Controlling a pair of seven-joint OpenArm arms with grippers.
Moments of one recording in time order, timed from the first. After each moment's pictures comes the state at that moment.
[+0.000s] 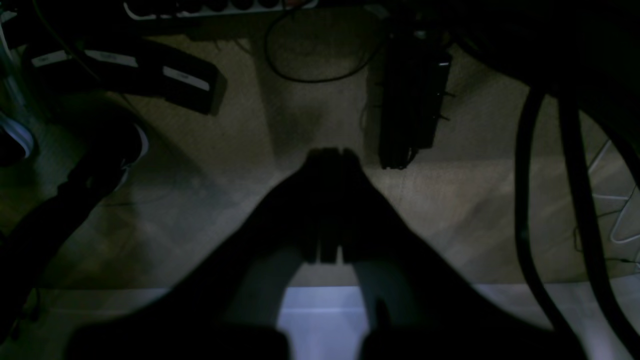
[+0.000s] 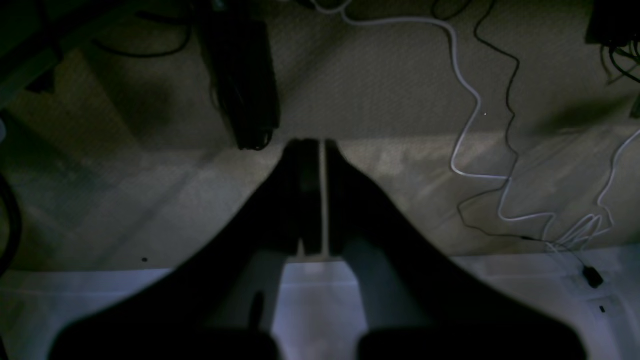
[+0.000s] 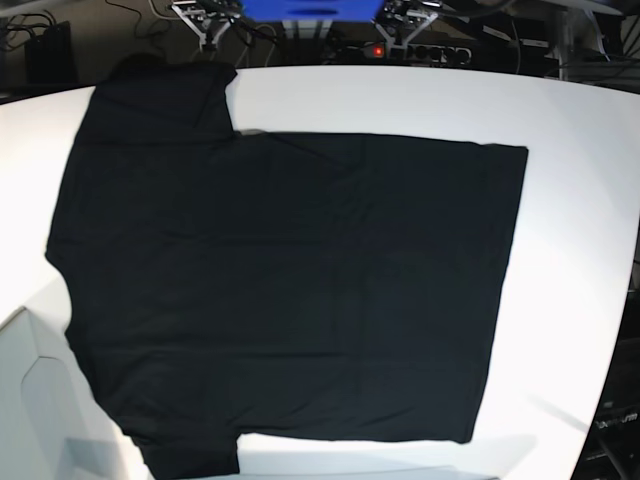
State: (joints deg) left arm 9.7 -1.9 3.6 11.9 -2.2 -0.1 1.6; right arm -8.9 0.0 1.4 9.8 -0.1 -1.4 -3.1
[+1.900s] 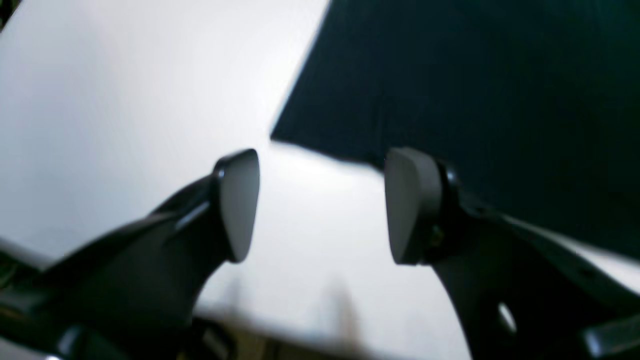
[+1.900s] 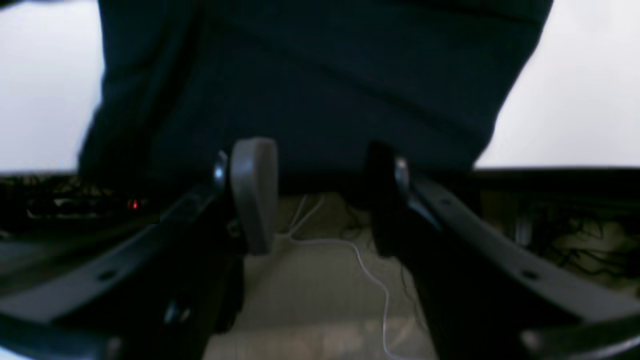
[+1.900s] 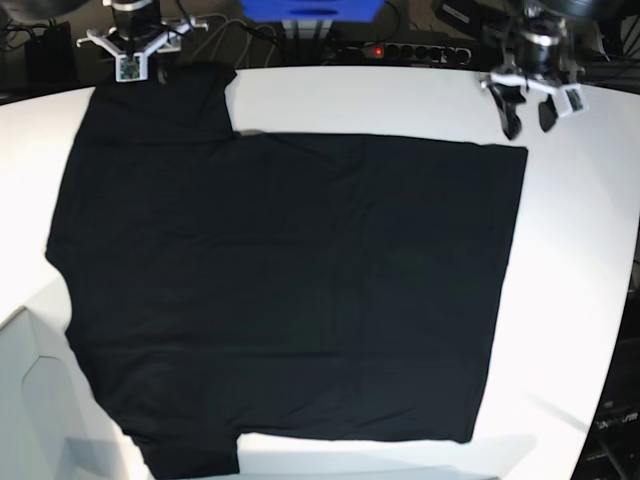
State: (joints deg) left arm 51.2 -18.2 -18.1 108.5 -35.5 0.4 3.8; right arm -58.2 4.8 6.9 117.2 0.5 -0.2 -17.0
